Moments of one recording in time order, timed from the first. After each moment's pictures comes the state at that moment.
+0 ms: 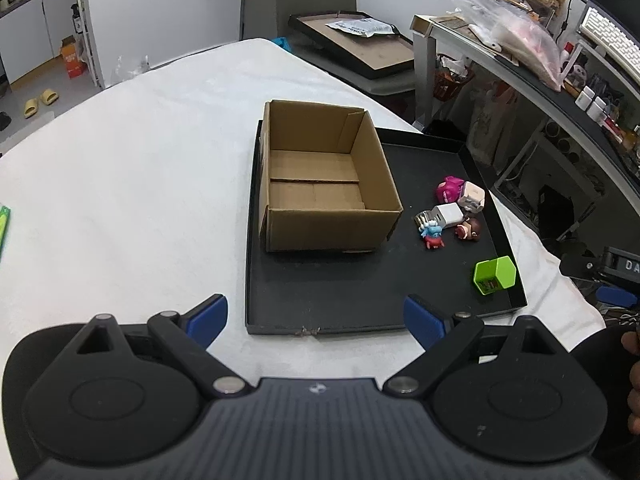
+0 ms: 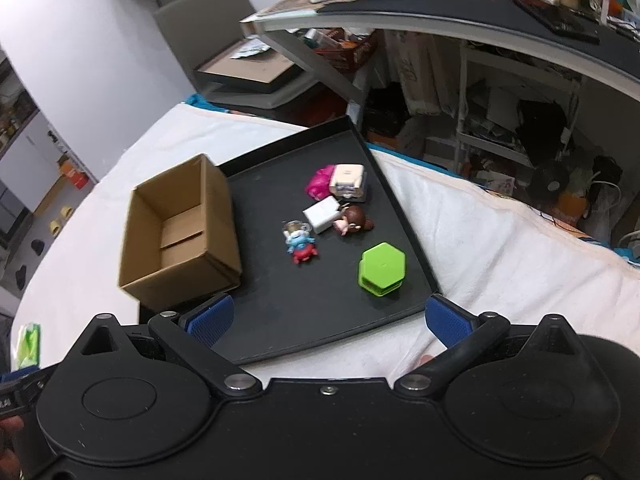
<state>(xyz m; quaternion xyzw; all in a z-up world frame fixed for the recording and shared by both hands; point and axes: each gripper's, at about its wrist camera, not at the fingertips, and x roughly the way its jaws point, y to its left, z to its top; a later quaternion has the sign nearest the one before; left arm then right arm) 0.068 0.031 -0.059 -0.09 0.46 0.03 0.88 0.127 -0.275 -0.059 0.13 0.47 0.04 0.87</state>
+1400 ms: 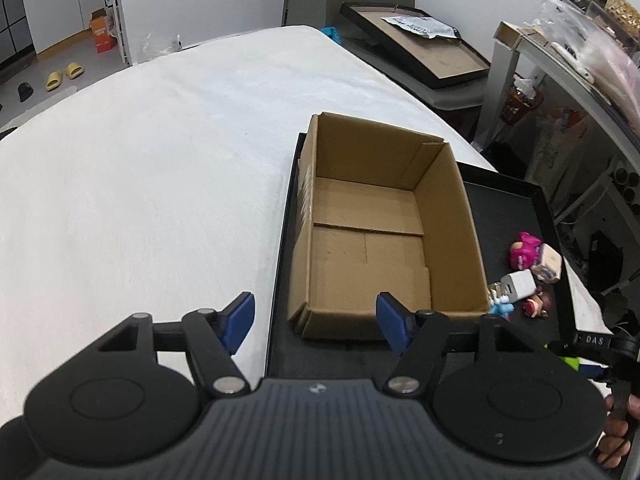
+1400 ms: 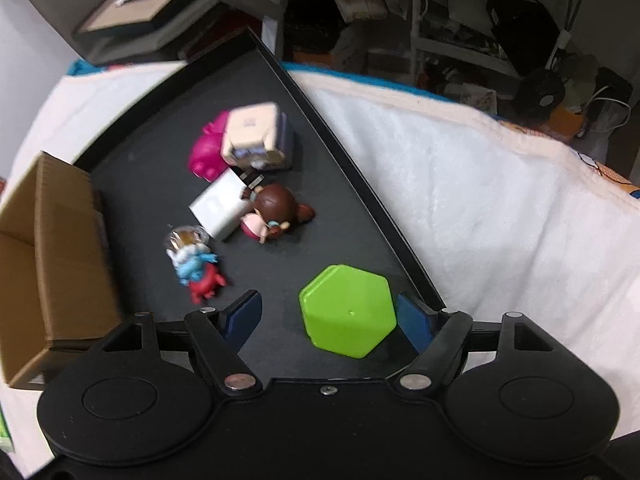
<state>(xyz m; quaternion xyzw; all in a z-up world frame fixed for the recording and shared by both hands) 0.186 0.072 -0.112 -0.12 0.47 0.09 0.87 0.261 -0.283 -0.196 0.16 0.59 -0.06 0.79</state>
